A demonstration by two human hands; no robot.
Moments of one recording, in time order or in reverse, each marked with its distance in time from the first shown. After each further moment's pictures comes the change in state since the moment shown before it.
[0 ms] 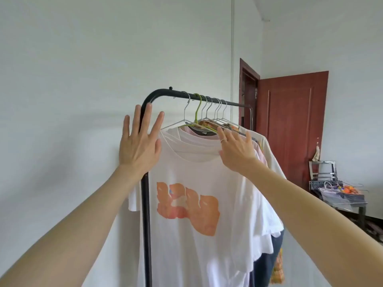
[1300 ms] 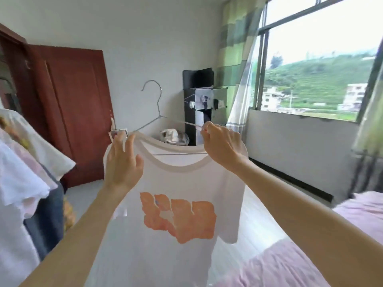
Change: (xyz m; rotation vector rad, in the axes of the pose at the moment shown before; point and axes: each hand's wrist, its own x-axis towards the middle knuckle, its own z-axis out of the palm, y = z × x) left_hand -0.086 0.432 -0.251 -1.309 -0.246 0.199; right_hand -0.476 0.228 -0.244 -0.254 0.099 0.808
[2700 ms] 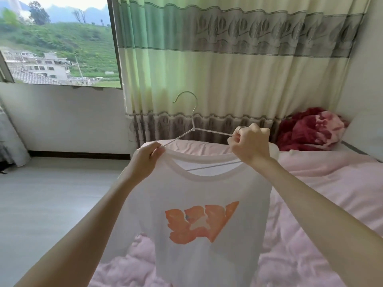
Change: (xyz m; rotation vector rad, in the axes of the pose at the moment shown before) left_hand -0.105 0.675 0.242 -1.137 -0.805 0.649; right_hand -0.318 0.479 -0.322 -0.772 0.133 0.981
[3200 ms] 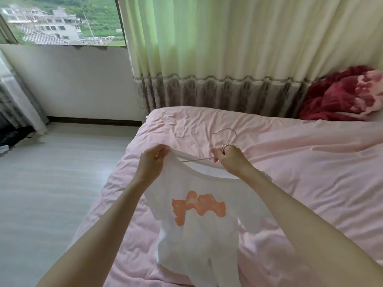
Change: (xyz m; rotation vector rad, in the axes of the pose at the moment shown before) left_hand -0.011 -0.032 0.102 -0.128 0.034 -0.243; right_hand -0.024 0.036 0.126 0.510 -0.628 0.182
